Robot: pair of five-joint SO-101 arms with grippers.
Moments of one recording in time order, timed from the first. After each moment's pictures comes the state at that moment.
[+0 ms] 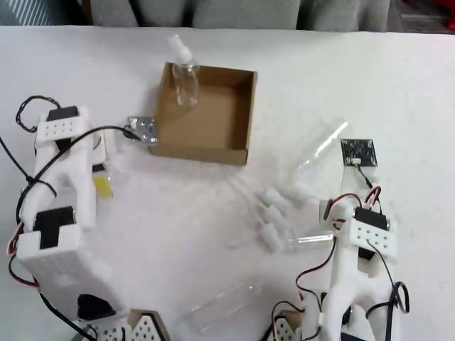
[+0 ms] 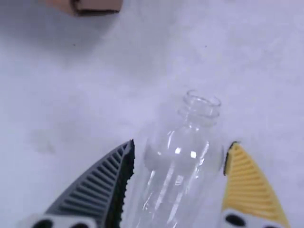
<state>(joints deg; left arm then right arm) -18.3 18.7 7.0 68.3 -87.8 15.6 -36.4 64.9 44.4 18.6</state>
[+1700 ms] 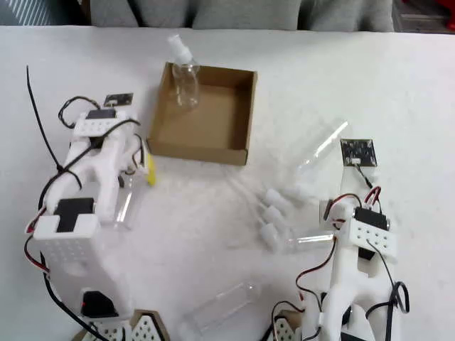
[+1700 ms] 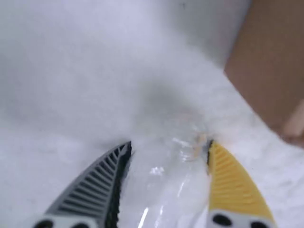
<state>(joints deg) -9.4 24.2 7.1 71.7 6.5 15.6 -36.4 64.9 44.4 18.9</state>
